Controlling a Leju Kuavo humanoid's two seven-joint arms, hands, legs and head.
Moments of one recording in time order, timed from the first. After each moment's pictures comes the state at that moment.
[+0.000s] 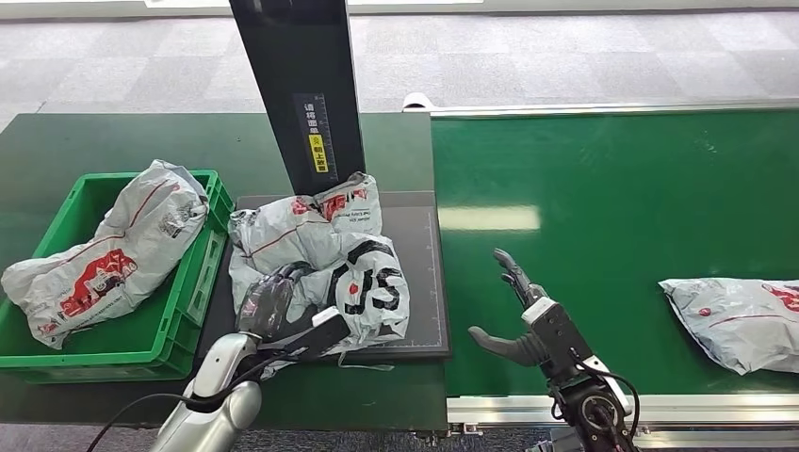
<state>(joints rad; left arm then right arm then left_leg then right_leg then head) -0.24 0.02 -0.36 -1.08 -1.22 0.27 -0.06 -0.12 -0.08 0.19 -1.28 0.15 0.18 -0.48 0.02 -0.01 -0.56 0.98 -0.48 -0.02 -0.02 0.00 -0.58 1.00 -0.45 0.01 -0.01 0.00</state>
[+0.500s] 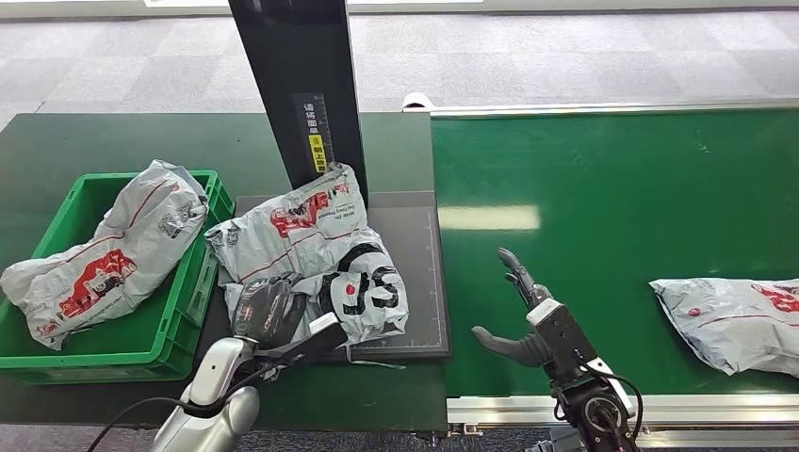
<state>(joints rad) -0.22 0.01 -0.35 -1.08 -1.23 0.36 -0.15 -0.11 -0.08 0.17 -1.29 0.15 0.18 -0.49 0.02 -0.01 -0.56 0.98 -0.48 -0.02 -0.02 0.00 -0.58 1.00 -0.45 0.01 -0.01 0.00</state>
